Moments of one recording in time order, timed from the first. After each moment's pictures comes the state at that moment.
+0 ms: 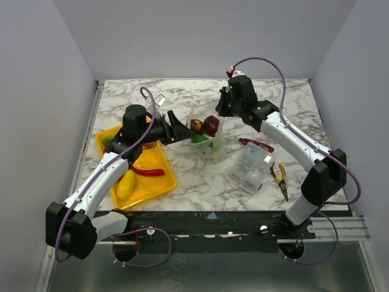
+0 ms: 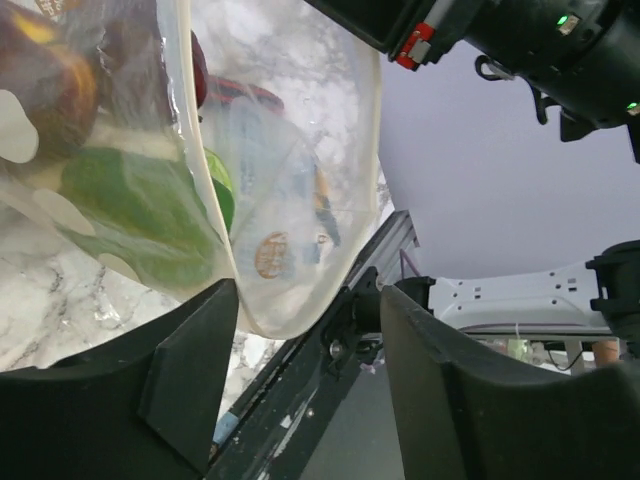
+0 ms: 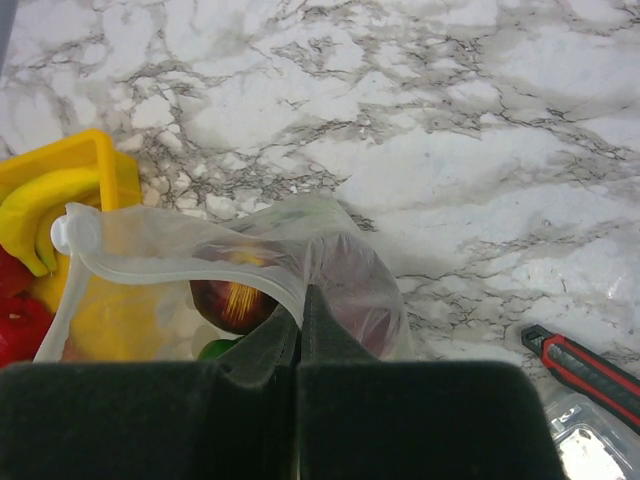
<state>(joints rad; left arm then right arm) -0.36 1.16 0.91 -0.08 0.69 -0.81 0.57 1.65 1.52 -0.43 0.12 0.40</state>
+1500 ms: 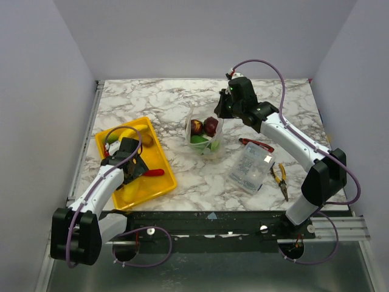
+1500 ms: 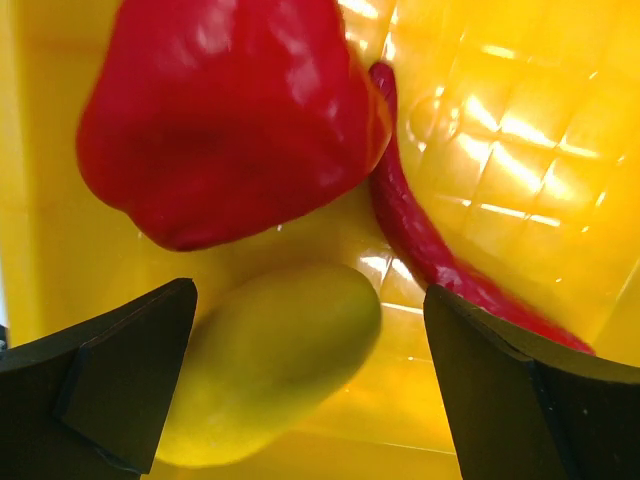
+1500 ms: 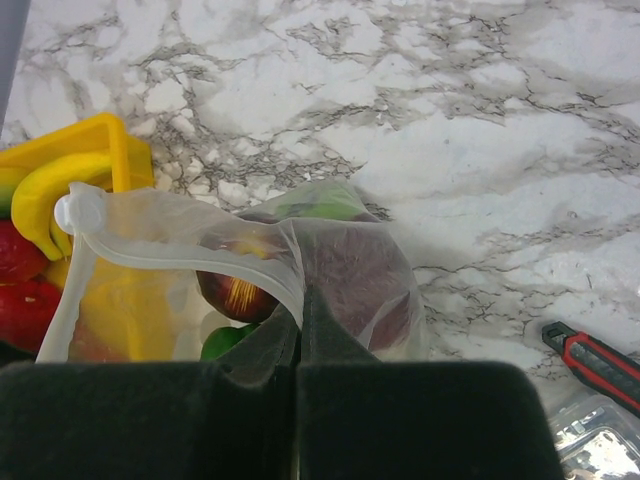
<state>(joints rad) -0.17 1.09 0.63 -0.73 -0.34 -0.75 0.57 1.65 1.49 -0.41 0.07 0.42</state>
